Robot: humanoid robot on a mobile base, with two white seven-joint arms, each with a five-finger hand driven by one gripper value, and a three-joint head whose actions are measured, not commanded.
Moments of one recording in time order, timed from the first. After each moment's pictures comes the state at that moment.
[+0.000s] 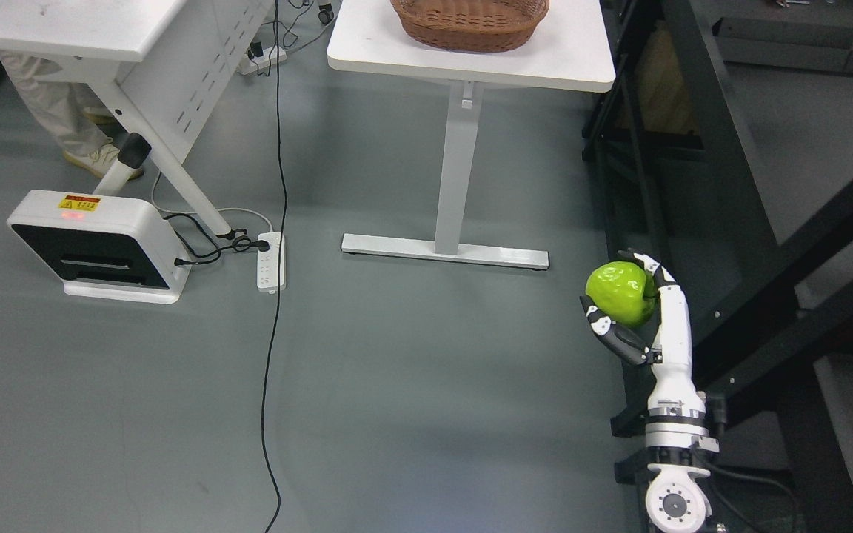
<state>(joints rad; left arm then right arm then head) 0.05 0.00 0.10 -0.05 -0.06 0.00 -0.21 0.15 0.00 -0.01 -1.72 0.49 -0.17 -0.15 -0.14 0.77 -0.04</state>
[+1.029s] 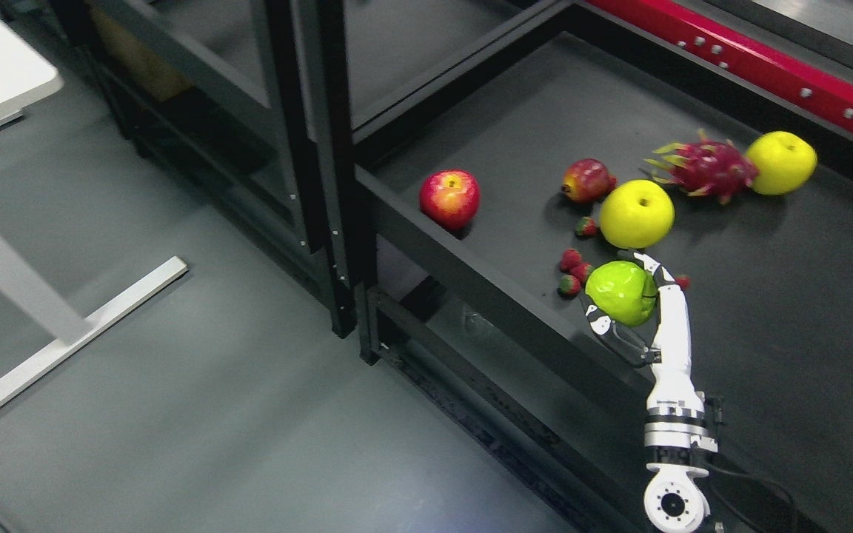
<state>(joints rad) 0.05 0.00 0.10 -0.05 -0.06 0.00 -0.21 0.15 0.00 0.00 -1.72 0.49 -0.15 -0.15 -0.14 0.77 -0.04</state>
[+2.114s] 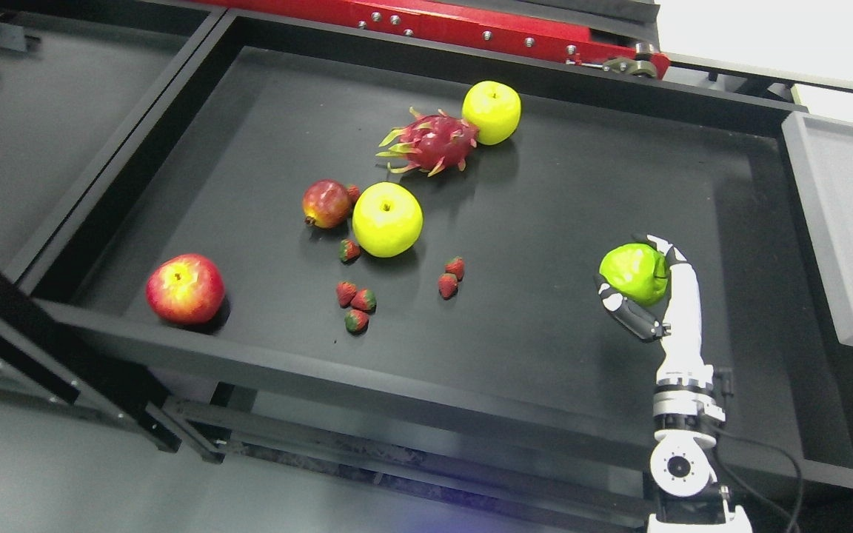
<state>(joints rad) 0.05 0.00 0.10 -0.05 -0.06 0.00 -0.21 0.02 0.00 -0.02 -1.66 0.51 -0.02 -0.12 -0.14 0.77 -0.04</state>
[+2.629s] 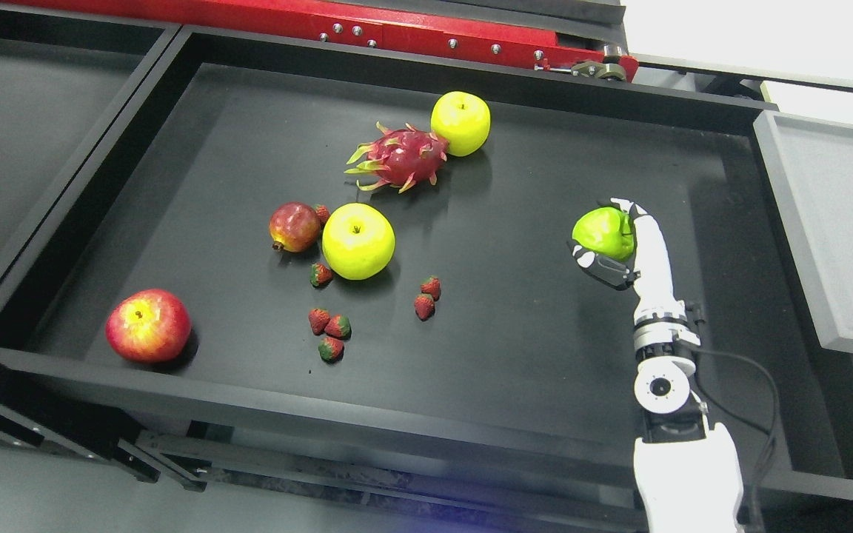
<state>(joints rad) 0.05 0.00 0.10 -0.05 -0.06 0.00 -0.21 -0.21 -0.01 0.03 -1.46 0.58 0.10 -0.01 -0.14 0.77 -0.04</state>
